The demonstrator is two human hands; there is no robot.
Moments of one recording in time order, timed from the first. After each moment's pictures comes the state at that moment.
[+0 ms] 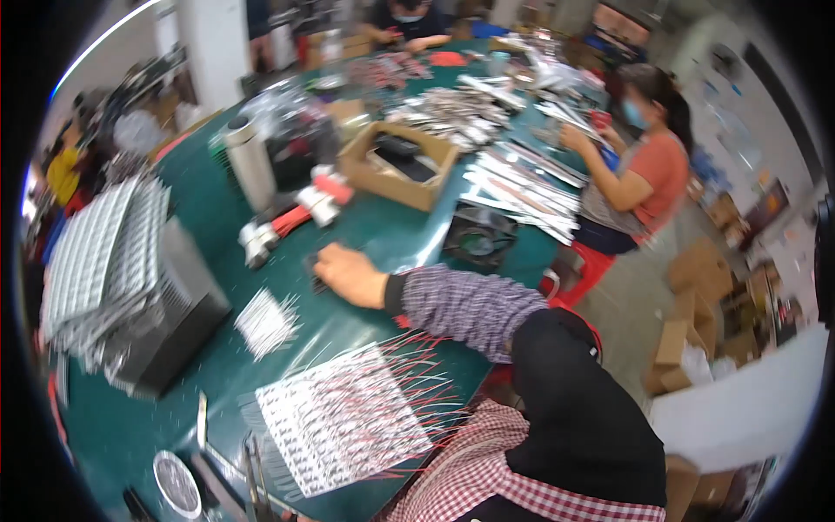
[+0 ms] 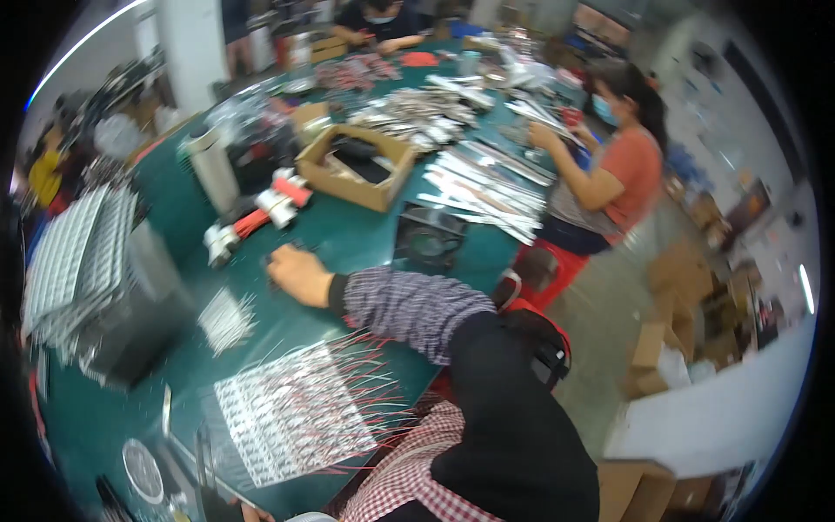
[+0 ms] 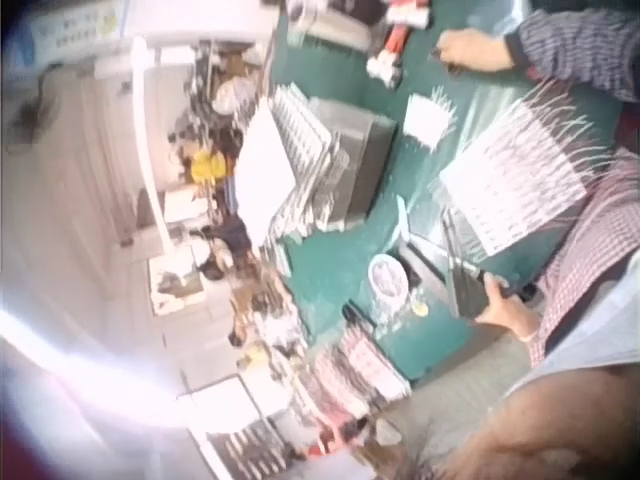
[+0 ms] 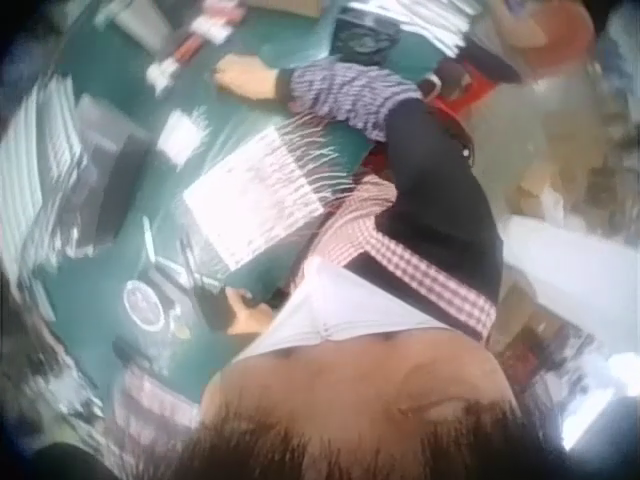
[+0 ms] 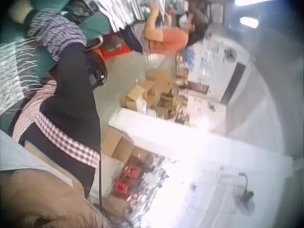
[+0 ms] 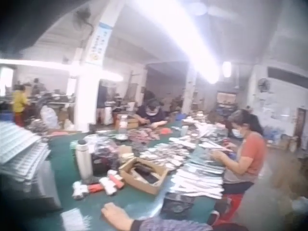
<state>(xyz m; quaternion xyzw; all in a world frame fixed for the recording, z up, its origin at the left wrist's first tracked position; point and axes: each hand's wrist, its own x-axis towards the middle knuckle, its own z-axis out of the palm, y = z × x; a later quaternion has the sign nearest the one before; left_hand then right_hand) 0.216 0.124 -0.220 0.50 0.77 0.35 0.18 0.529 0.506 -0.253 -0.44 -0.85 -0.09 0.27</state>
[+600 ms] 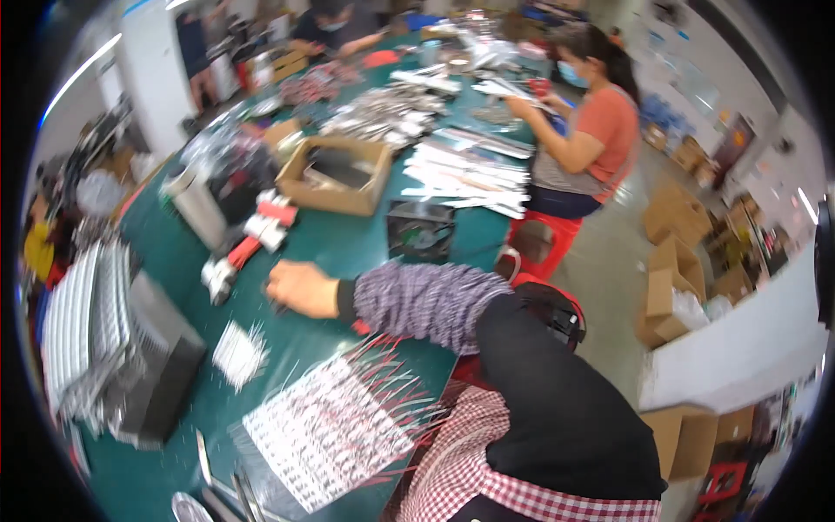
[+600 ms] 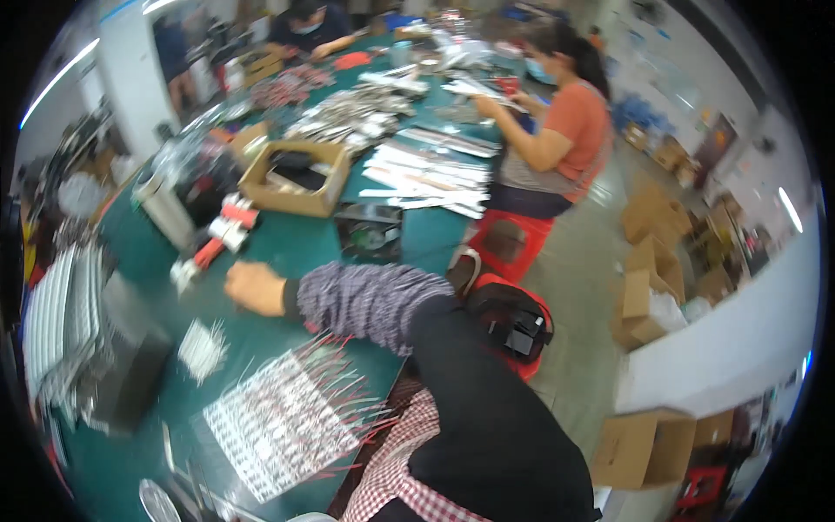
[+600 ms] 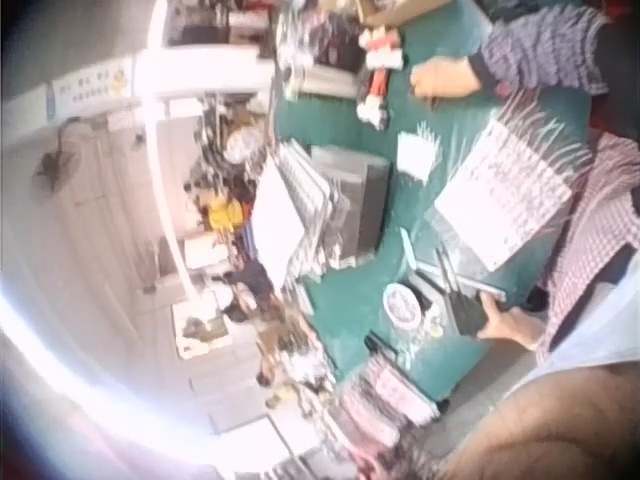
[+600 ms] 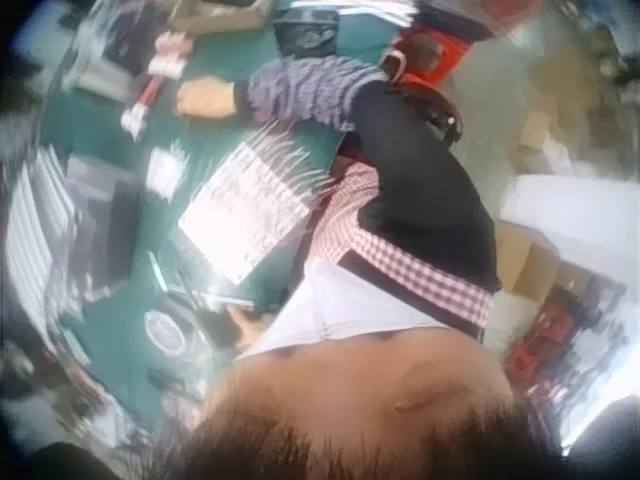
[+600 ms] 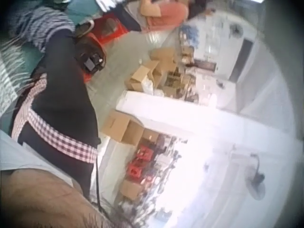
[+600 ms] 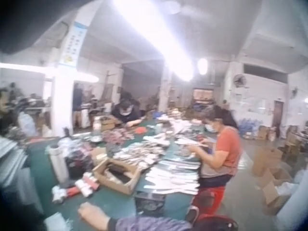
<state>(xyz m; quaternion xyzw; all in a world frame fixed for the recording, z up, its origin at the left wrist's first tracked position) 0.279 0.173 -0.160 0.19 0.71 0.65 0.20 0.523 0.506 -0.248 -0.42 -0.86 -0.08 0.29</state>
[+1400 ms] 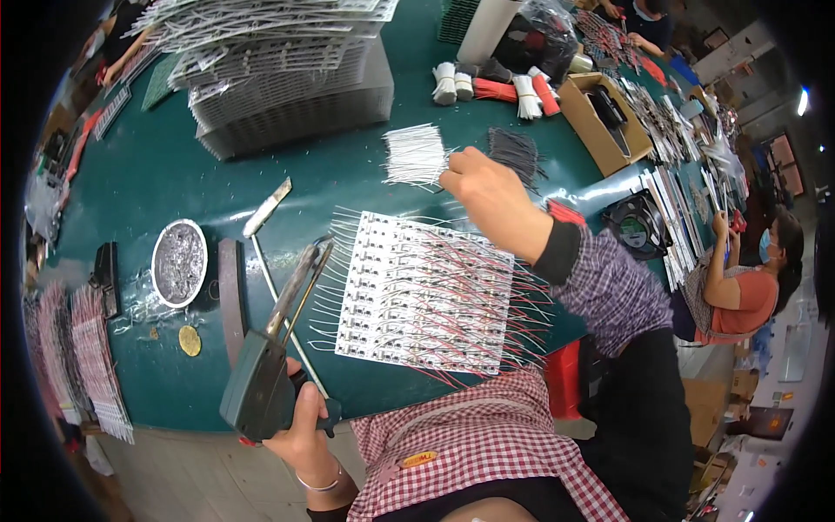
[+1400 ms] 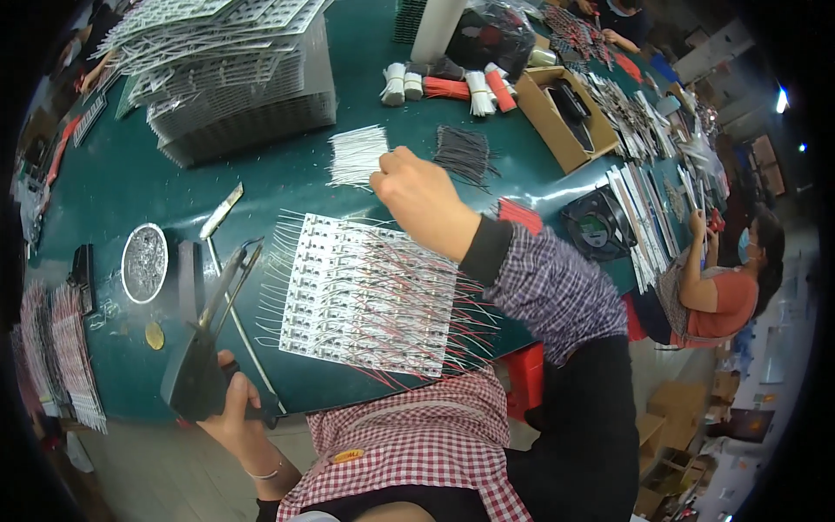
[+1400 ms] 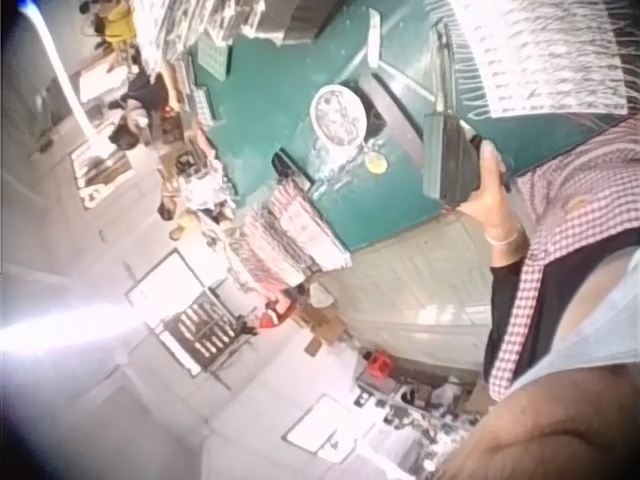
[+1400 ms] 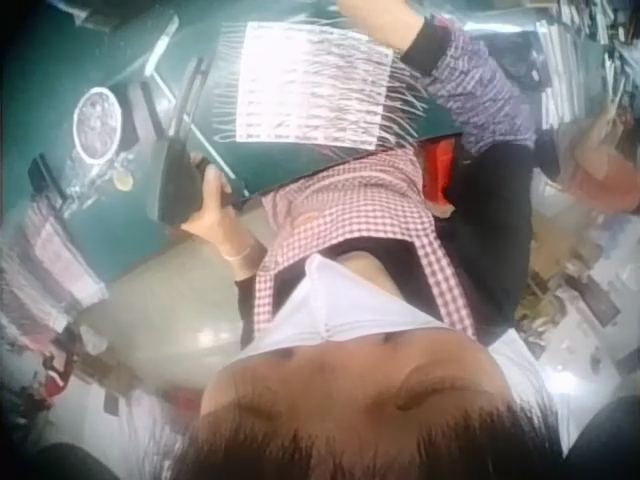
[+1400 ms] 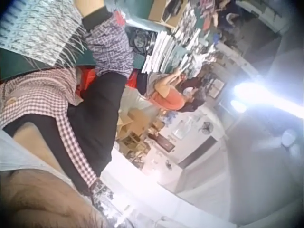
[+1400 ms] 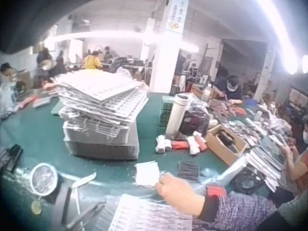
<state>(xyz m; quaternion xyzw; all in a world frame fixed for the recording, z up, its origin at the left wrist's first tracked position) 0.243 0.163 -0.168 0.21 0.61 0.71 0.27 0.441 0.431 -0.182 -0.27 -0.95 -0.10 0.13</state>
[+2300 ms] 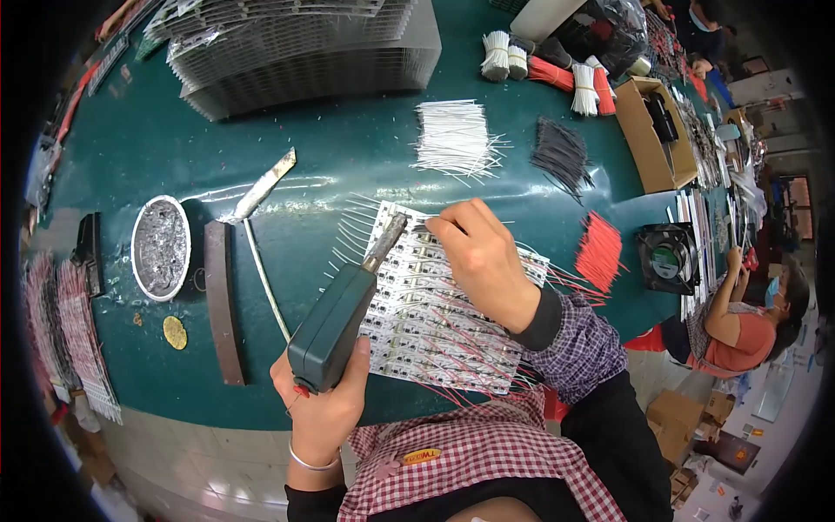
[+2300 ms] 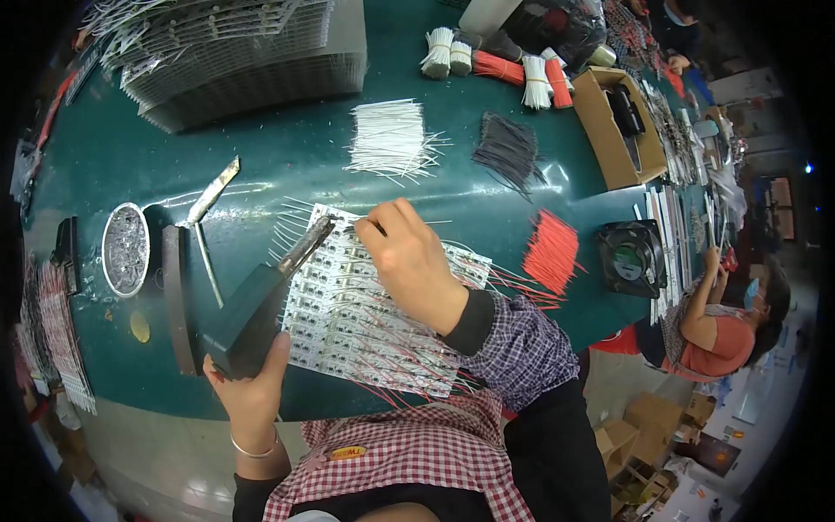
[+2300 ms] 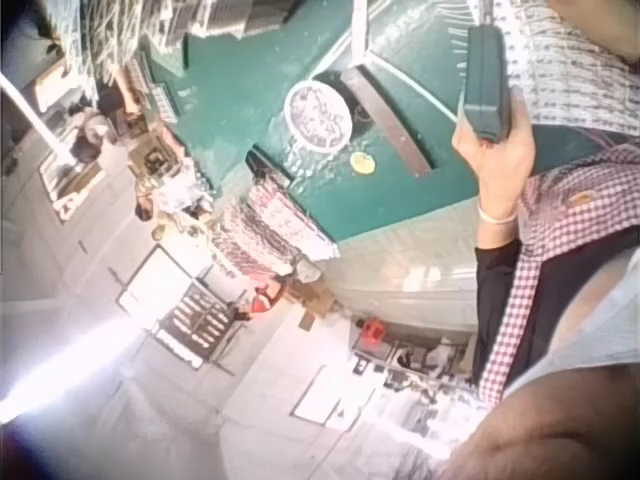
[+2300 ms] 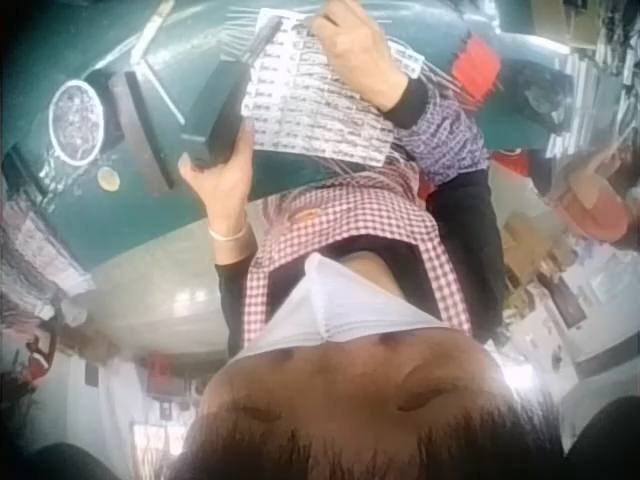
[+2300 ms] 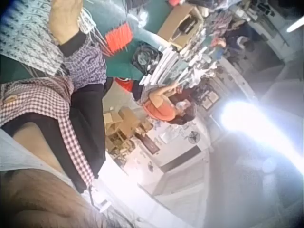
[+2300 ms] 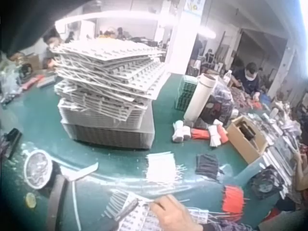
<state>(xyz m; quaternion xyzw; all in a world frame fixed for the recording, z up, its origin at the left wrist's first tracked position) 0.241 0.229 -0.187 0.33 0.68 0.56 0.33 0.411 0.389 -0.234 -0.32 -0.90 0.12 0.26</state>
